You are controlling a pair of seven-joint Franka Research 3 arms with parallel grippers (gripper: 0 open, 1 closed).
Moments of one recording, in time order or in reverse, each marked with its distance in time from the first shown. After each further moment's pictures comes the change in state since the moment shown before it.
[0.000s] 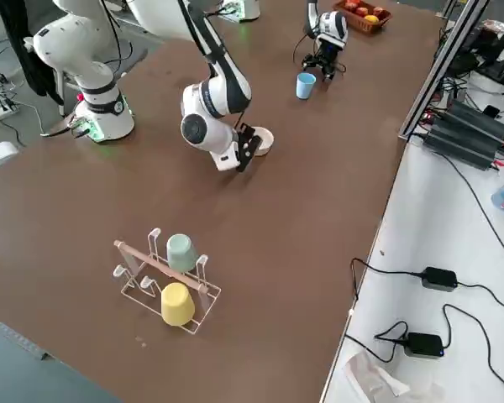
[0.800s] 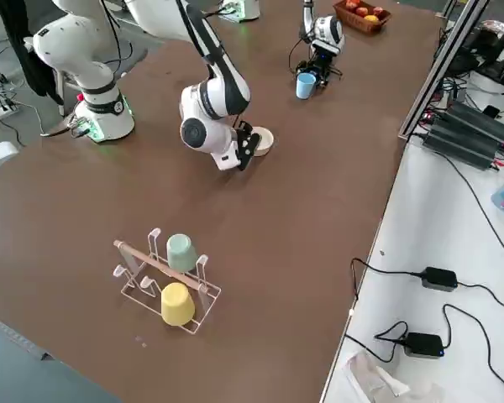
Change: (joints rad) left arm -0.091 0.026 0.025 0.034 -0.049 0.044 0.015; right arm -0.009 0.000 -0.006 0.000 0.001 -0.065 -0.032
